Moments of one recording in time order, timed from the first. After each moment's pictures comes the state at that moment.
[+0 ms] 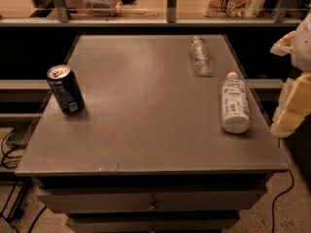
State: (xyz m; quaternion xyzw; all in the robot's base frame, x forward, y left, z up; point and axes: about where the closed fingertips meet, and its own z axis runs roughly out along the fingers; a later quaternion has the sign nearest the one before) arm 0.438 -0.217 0.976 -0.60 0.78 -0.03 0.16
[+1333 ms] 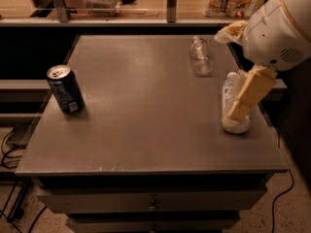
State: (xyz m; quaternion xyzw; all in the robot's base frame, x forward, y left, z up) arm 0.455 -0.121 0.987 -0.68 0.67 0.05 0.27
